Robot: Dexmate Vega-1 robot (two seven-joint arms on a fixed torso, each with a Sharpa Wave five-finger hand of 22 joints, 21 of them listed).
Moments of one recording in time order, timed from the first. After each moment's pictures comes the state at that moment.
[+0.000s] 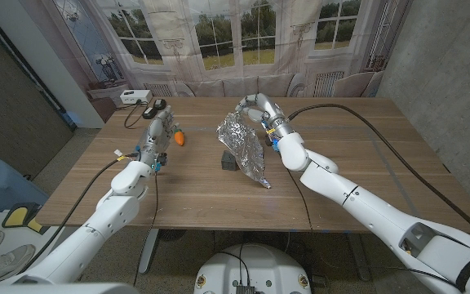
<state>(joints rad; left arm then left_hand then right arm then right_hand) 1.02 0.59 0.26 -1.43 -0.71 -0.36 -0.01 0.13 0.09 0.53 0.04 0.19 -0.11 -0.08 0.19 0.18 -0.13 0.05 0.22 0.20 -0.17 0.06 0.18 0.17 -0.12 0.11 0.34 0.18 -0.70 -0.44 -0.74 -1.61 -0.27 0.00 -0.37 1.18 0.12 0.29 -0.14 0.27 0.92 -0.04 0.60 0.40 0.83 -0.10 0.49 0.39 0.61 -0.06 0.37 0.38 0.55 -0.02 0.34 0.20</state>
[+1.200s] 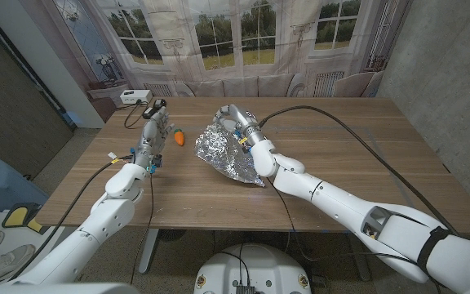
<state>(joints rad) 1.05 0.60 0.24 -1.44 -0.73 -0.38 -0.02 0.13 0.09 0.53 0.03 0.19 -0.11 -0.08 0.19 0.18 -0.13 0.05 0.22 0.20 -0.17 0.06 0.18 0.17 -0.12 0.12 0.34 0.18 -0.55 -0.26 -0.95 -1.31 -0.47 -0.03 -0.49 1.19 0.12 0.27 -0.14 0.27 0.93 -0.03 0.60 0.36 0.85 -0.10 0.48 0.37 0.63 -0.06 0.35 0.38 0.56 -0.01 0.36 0.20</state>
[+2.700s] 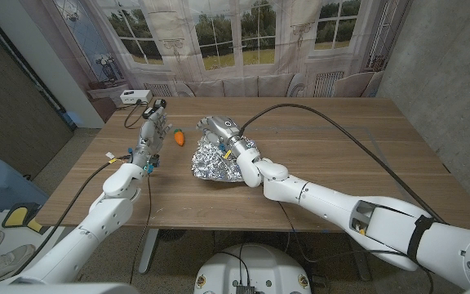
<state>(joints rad) 1.02 0.60 0.23 -1.38 -0.74 -0.39 -0.06 0.12 0.09 0.53 0.03 0.19 -0.11 -0.08 0.19 0.18 -0.13 0.05 0.22 0.20 -0.17 0.06 0.18 0.17 -0.12 0.12 0.33 0.18 -0.47 -0.21 -1.12 -1.22 -0.65 -0.12 -0.46 1.19 0.12 0.29 -0.14 0.24 0.59 -0.14 0.36 0.21 0.54 -0.10 0.28 0.29 0.53 -0.05 0.24 0.39 0.53 0.01 0.36 0.19</state>
